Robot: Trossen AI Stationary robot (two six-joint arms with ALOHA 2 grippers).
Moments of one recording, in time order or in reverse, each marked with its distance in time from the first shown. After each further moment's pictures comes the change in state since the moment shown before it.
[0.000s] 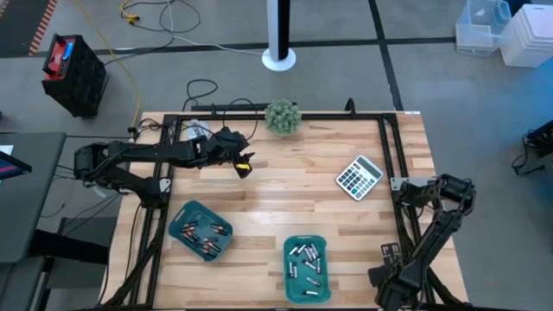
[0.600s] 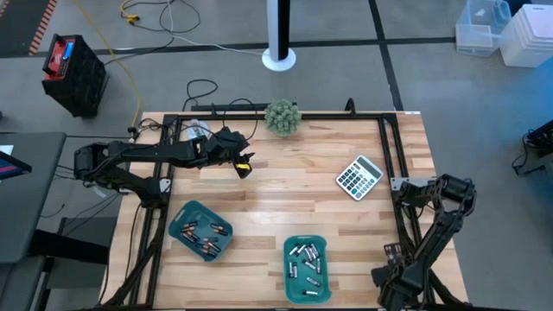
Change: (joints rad) left arm 0.000 0.000 0.000 0.000 0.000 0.000; right arm 0.017 0.001 -0.012 0.018 -0.026 0.006
